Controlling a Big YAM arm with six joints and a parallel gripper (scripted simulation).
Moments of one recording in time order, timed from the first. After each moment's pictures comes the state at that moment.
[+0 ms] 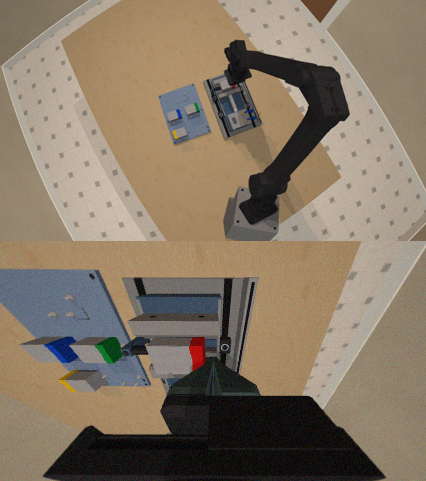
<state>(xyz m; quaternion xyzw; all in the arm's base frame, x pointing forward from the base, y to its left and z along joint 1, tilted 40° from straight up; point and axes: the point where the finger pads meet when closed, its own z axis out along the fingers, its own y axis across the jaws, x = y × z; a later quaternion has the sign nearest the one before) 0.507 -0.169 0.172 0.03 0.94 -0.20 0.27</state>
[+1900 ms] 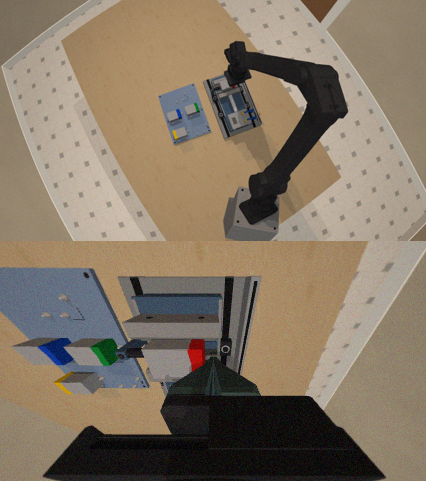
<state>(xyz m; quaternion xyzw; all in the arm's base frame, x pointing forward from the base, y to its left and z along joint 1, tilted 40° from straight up) 0.511 -0.172 0.164 0.03 0.94 -0.20 0.27</state>
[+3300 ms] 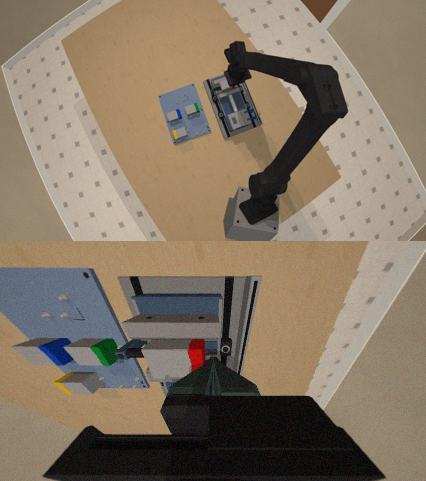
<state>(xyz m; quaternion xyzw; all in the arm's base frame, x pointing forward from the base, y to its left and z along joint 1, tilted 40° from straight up) 0.511 -0.172 0.164 0.03 0.94 -0.20 0.27</state>
